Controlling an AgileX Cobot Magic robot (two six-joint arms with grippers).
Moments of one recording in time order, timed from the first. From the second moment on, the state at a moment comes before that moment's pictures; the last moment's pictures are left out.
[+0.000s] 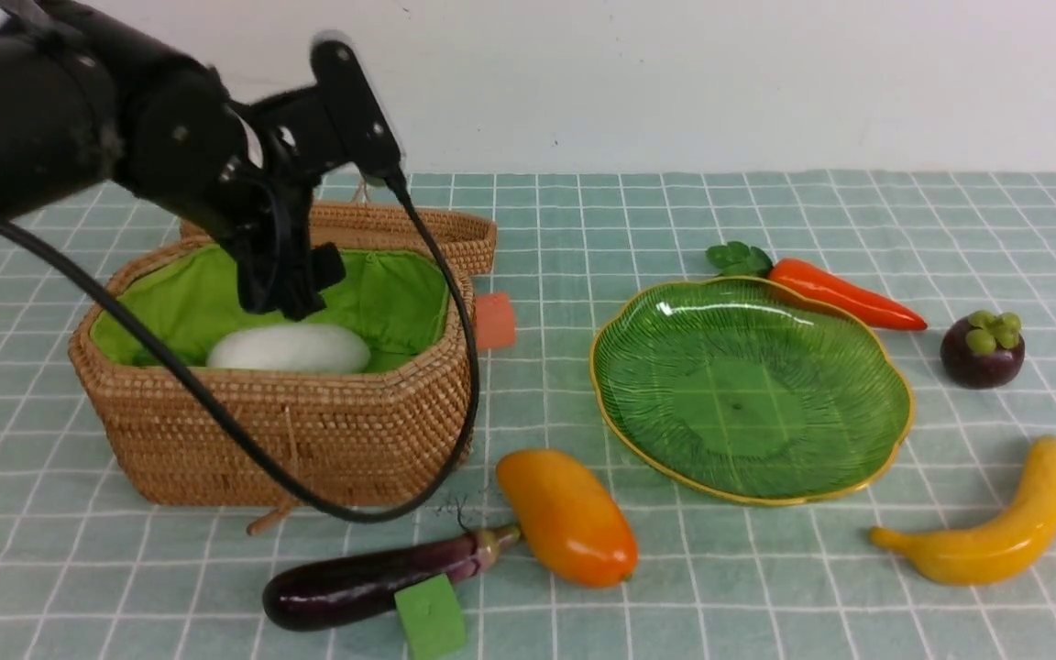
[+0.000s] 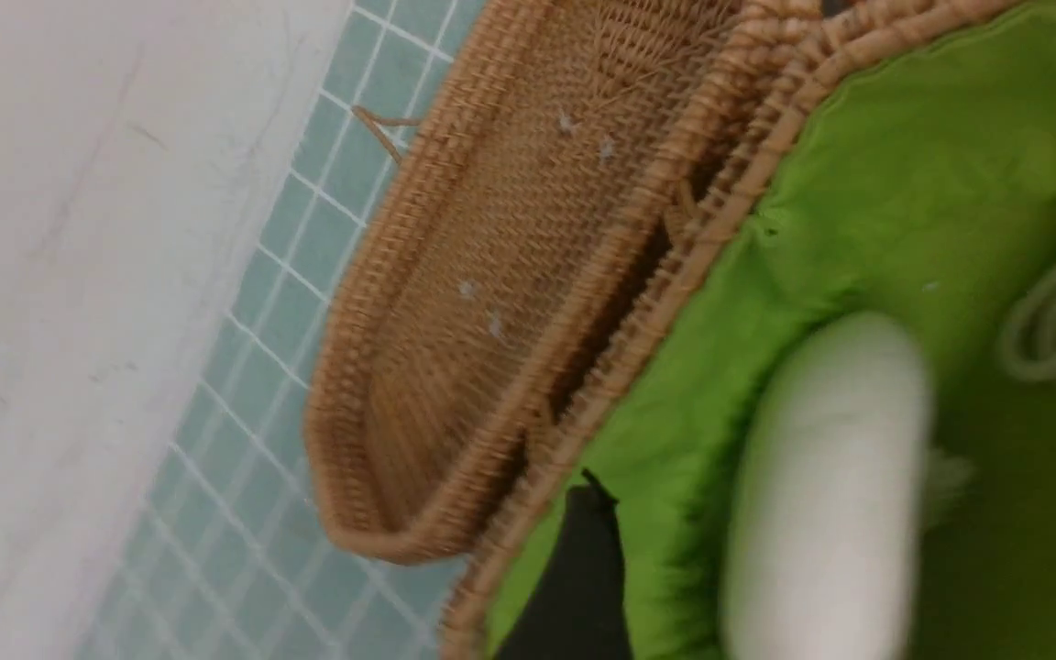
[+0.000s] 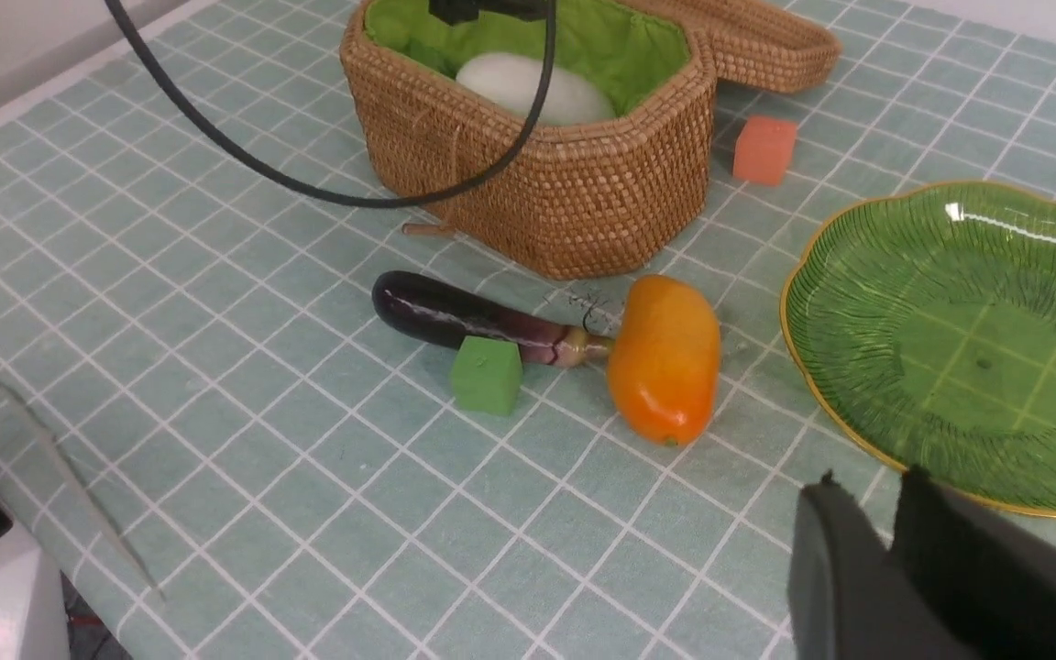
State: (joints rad) right arm 0.87 0.56 -0.94 -0.10 0.92 0.21; left arm -0.33 1.66 -1.41 0.23 0.60 0.61
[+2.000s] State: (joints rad) right arm 0.87 0.56 -0.94 -0.08 0.83 0.19; left arm -0.67 1.45 -1.17 0.30 0.95 0.31
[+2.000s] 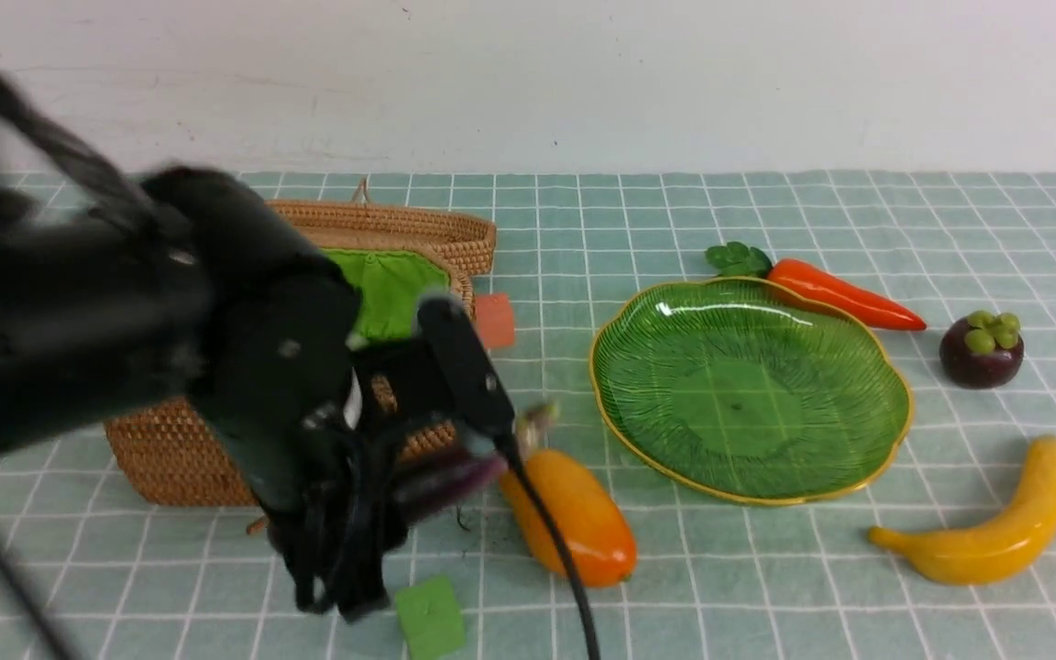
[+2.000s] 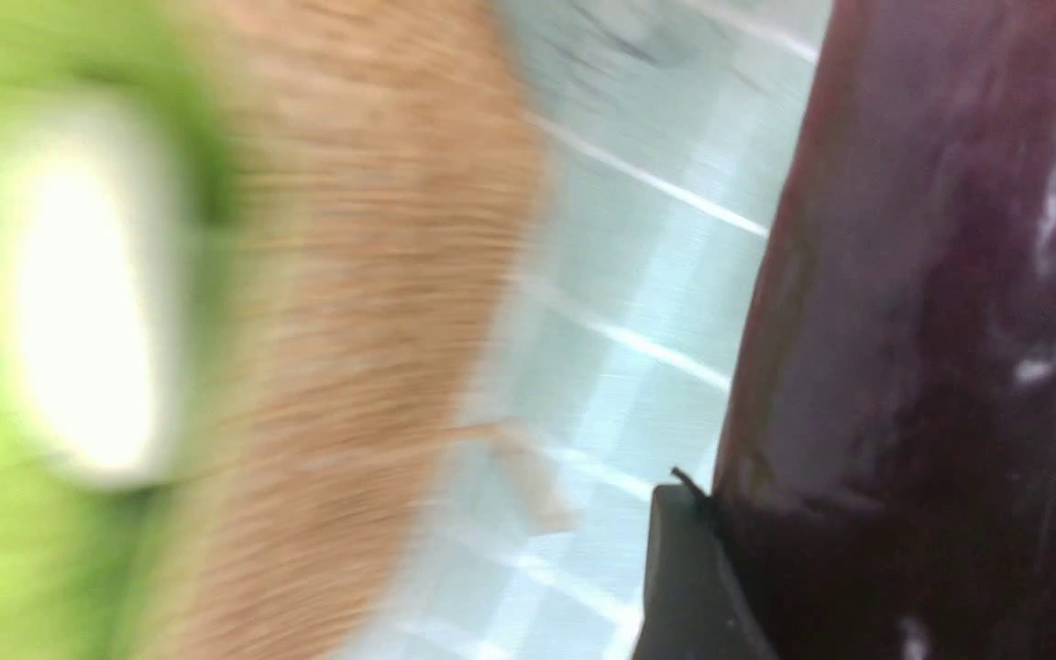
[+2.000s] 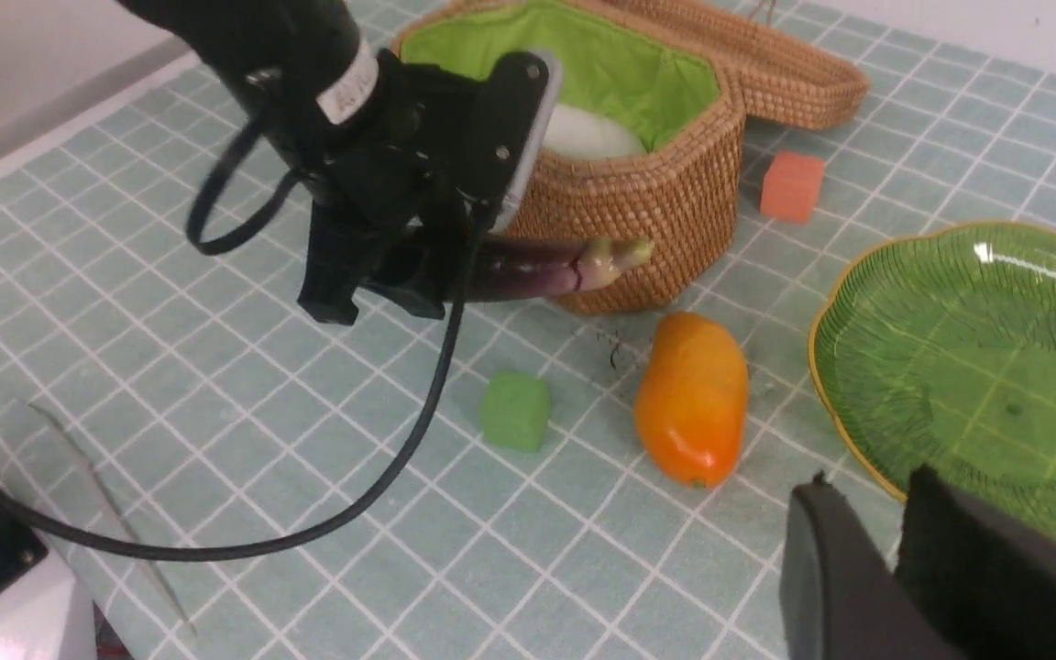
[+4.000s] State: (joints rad) right arm 0.61 1.83 -1.47 0.29 0.90 -0.15; left arm -0.74 0.33 -0.56 0.15 0.51 -0.43
